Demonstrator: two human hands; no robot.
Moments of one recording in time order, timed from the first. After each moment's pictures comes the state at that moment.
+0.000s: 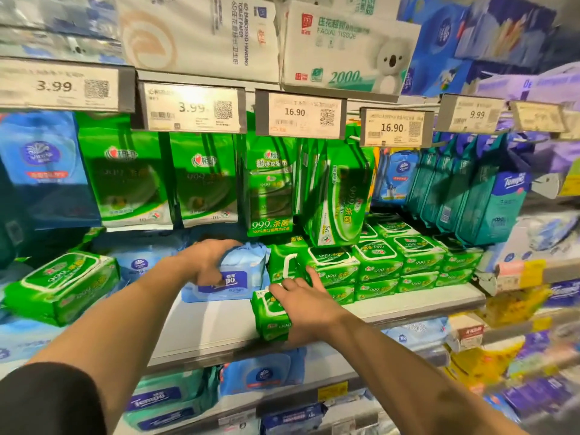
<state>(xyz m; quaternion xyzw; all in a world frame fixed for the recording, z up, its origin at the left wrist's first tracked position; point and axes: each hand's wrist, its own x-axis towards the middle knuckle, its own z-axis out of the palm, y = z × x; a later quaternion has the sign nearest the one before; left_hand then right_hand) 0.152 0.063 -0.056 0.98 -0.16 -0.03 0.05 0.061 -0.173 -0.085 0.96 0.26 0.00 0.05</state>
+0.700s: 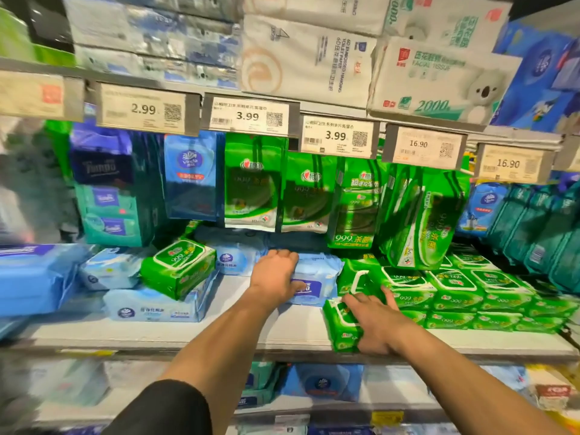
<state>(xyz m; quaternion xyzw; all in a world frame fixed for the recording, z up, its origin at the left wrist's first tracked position) 0.107 0.070 -0.081 0.98 -0.08 0.15 0.08 0.058 -0.155 -0.069 0.97 0.20 -0.07 0.08</state>
